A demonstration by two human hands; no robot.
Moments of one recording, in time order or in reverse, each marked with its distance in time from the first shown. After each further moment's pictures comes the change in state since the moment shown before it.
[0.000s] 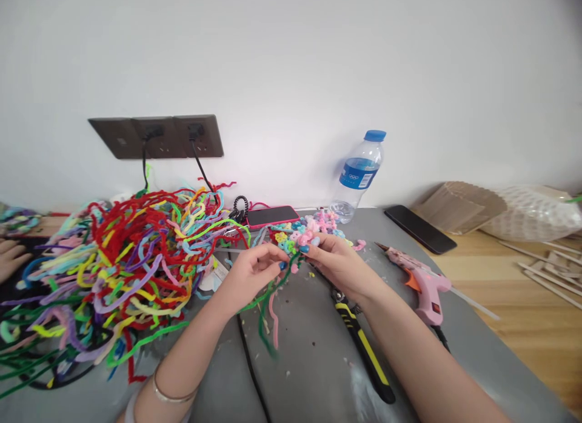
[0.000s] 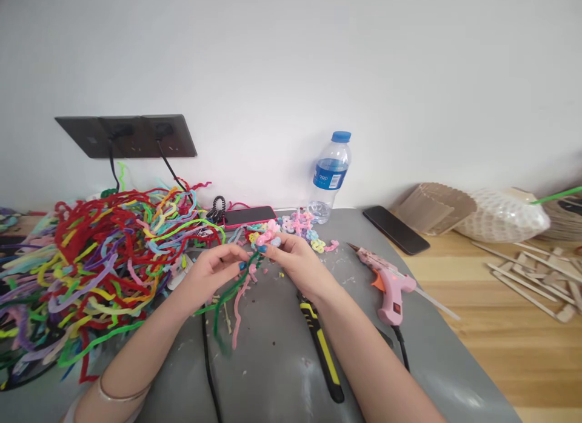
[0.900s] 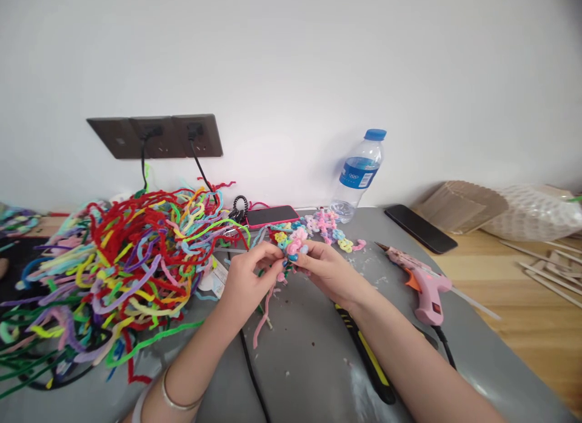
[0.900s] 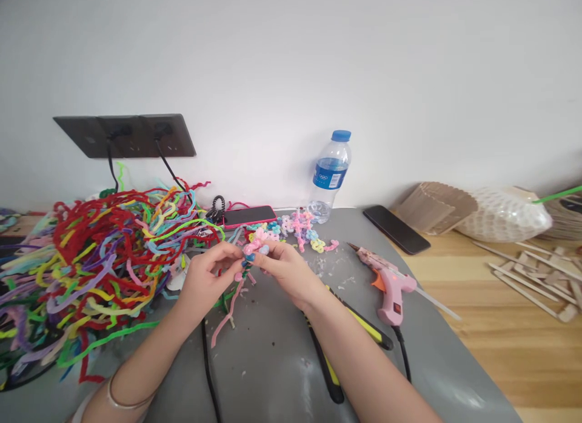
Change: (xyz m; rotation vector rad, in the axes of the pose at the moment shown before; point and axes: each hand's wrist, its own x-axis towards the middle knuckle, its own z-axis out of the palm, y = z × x) left_hand -0.004 -0.001 0.009 0.321 0.217 0.241; right_hand -0.003 0.001 0.018 0.091 0.006 0.113
